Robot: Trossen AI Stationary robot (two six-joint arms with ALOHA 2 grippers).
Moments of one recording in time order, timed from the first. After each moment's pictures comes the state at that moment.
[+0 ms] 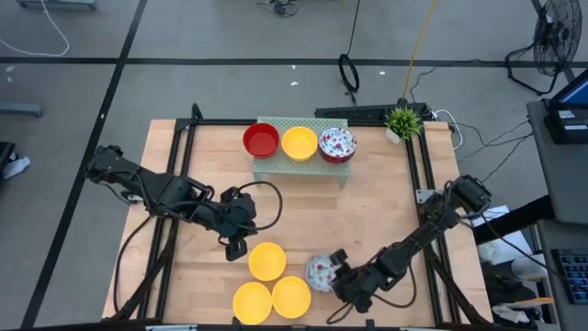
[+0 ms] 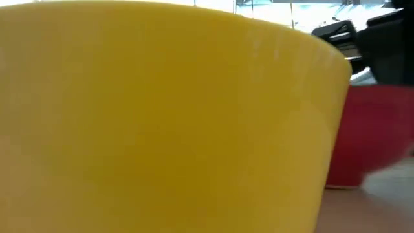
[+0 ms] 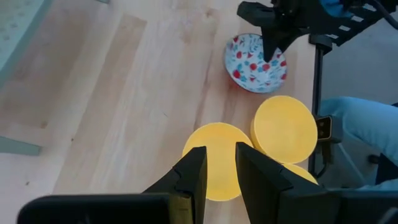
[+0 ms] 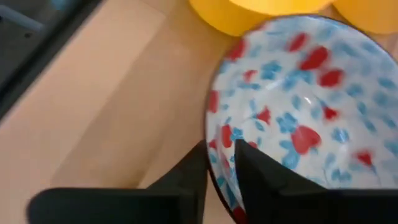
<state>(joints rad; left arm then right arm) -0.42 1.42 1.48 -0.99 -0.19 -0.64 0.71 1.80 1.04 -0.24 0.24 0.11</state>
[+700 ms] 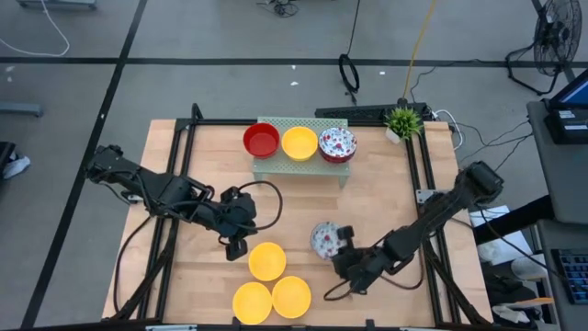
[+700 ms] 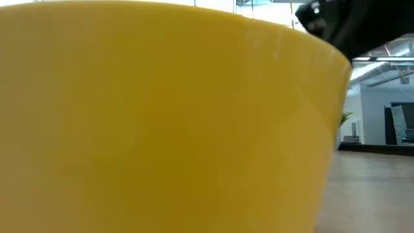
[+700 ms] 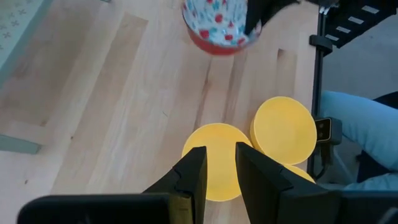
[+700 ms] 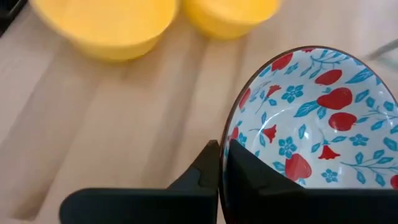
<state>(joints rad) -0.42 1.42 1.48 -0.99 -0.19 -0.65 0.64 1.61 1.03 -0.40 0.45 0.18</state>
